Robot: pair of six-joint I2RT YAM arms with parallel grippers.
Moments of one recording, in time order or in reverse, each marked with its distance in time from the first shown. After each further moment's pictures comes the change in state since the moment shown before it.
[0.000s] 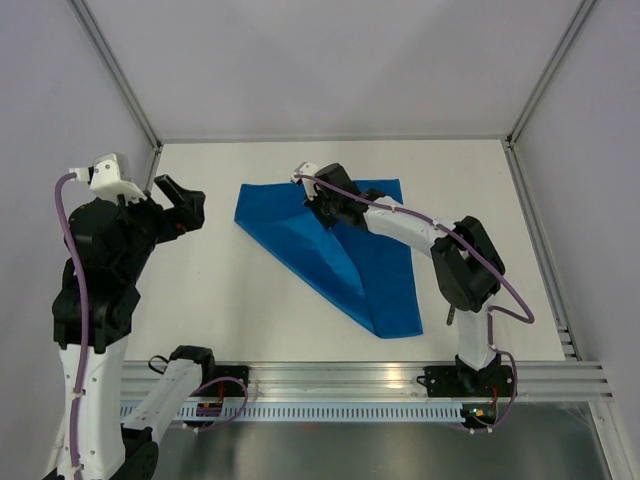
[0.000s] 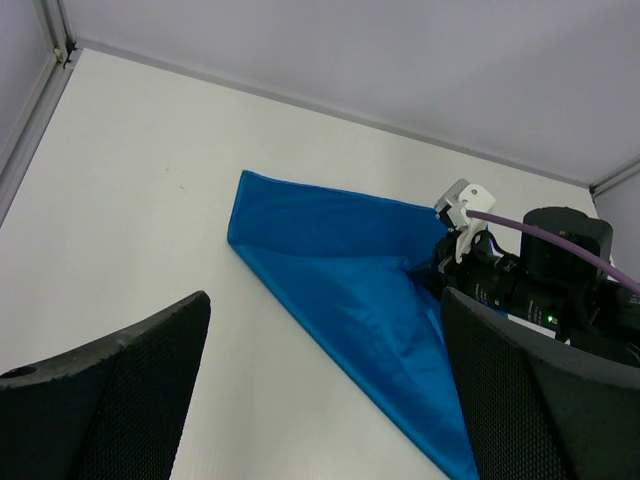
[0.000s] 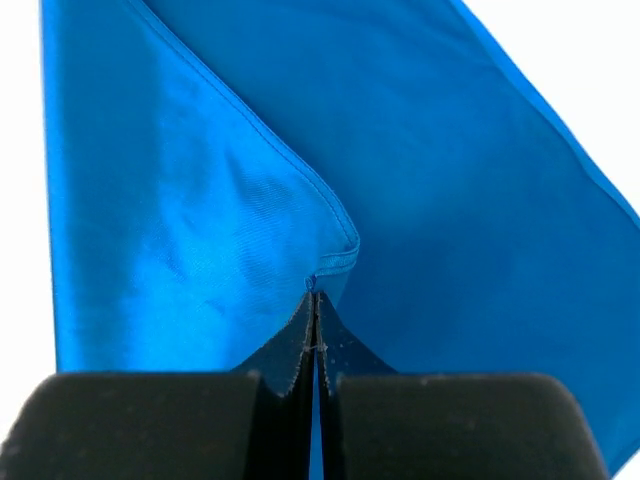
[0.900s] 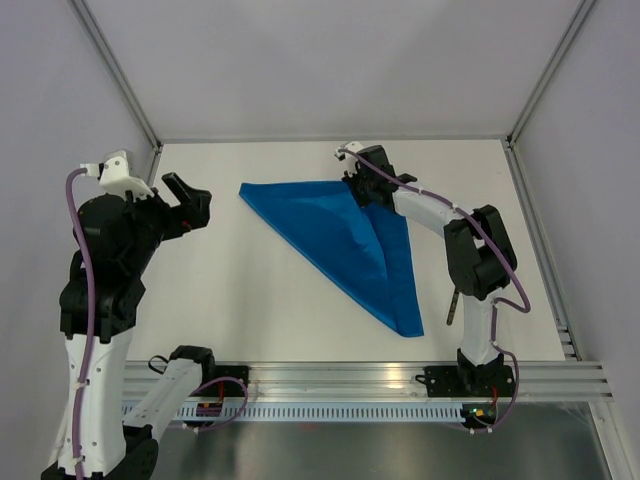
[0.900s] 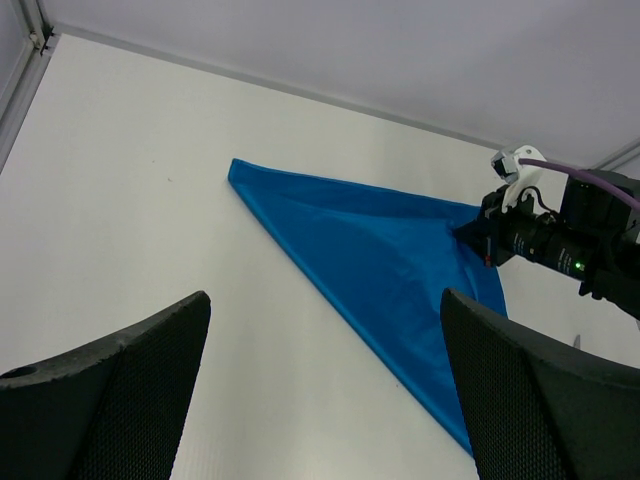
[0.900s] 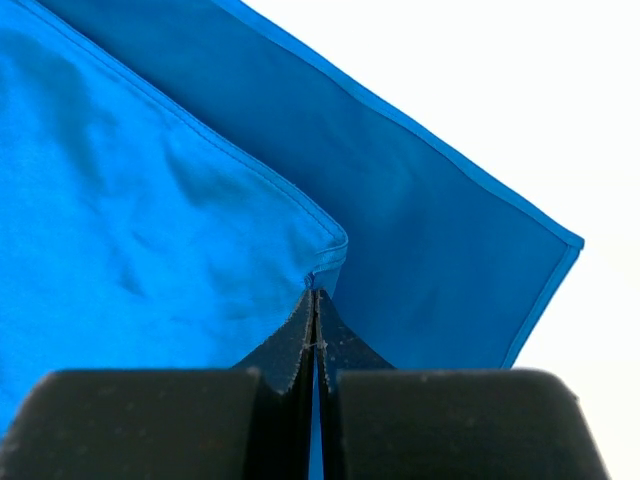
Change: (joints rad) left arm 0.000 0.018 -0.033 0.030 0.032 0.000; right arm -0.237 0.021 -0.026 0.067 0.022 -0.006
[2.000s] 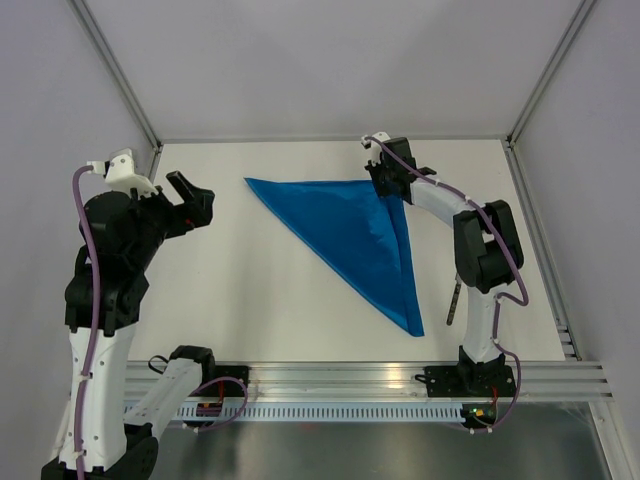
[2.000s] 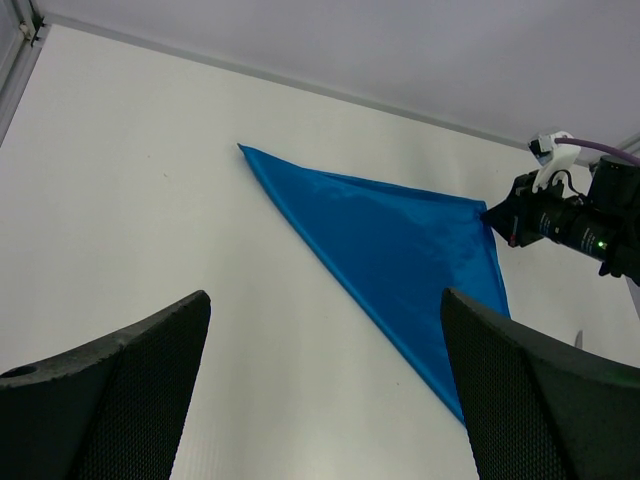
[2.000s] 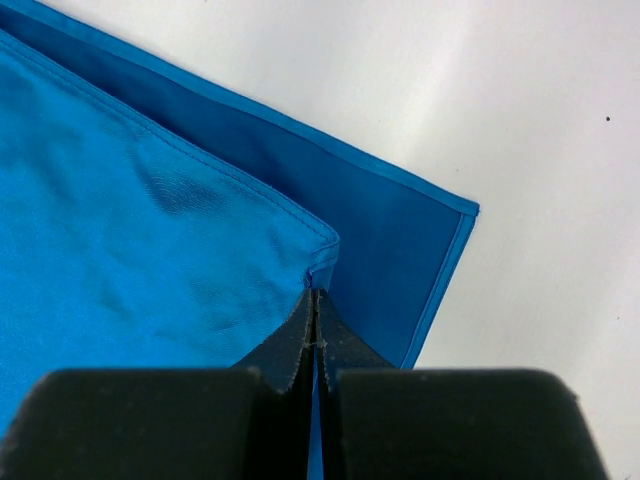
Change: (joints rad) left arm 0.000 0.013 -0.026 0.022 0.014 0.000; right arm -0.142 0.028 0.010 0.021 -0.003 0.027
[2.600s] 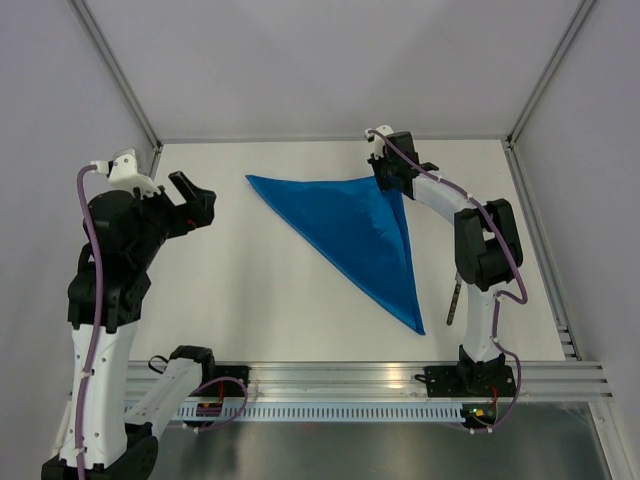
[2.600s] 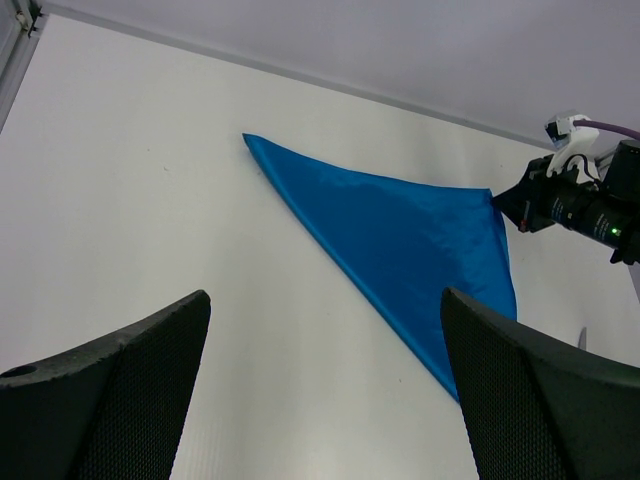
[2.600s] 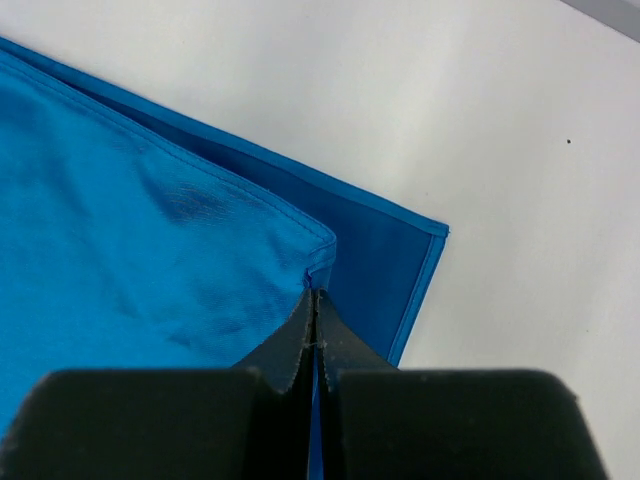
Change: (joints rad) left arm 0.000 0.005 -0.015 0.005 0.001 0.000; right arm -0.018 0.022 0.055 0.000 0.003 0.000
